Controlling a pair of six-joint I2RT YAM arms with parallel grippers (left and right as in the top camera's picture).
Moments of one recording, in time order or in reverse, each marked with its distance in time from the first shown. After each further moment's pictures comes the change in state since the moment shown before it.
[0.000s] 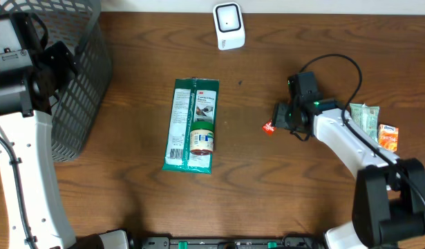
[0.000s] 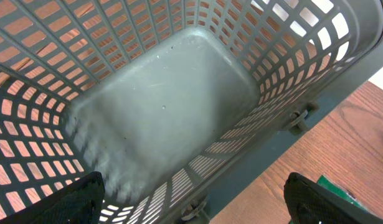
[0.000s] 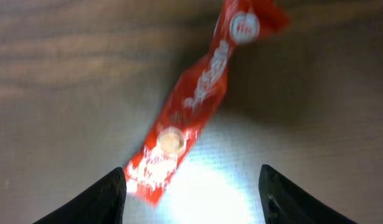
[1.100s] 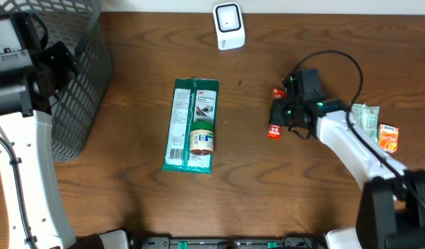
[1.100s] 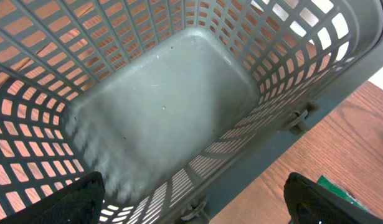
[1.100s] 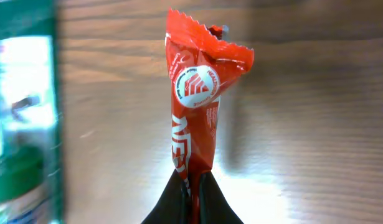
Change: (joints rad) left arm 0.000 0.000 0.000 0.000 0.000 0.000; right arm 0.001 -0.088 0.005 0.000 -0.243 -0.089
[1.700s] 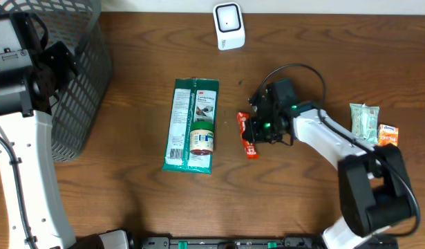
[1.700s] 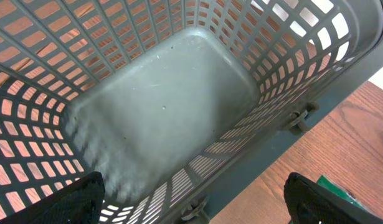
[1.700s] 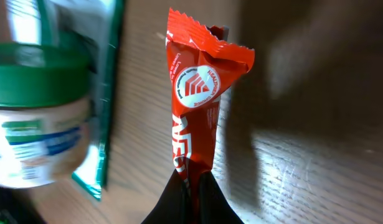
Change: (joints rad) left arm 0.000 0.000 0.000 0.000 0.000 0.000; right arm 0.119 0.175 -0.006 -0.009 -0.257 -0.098
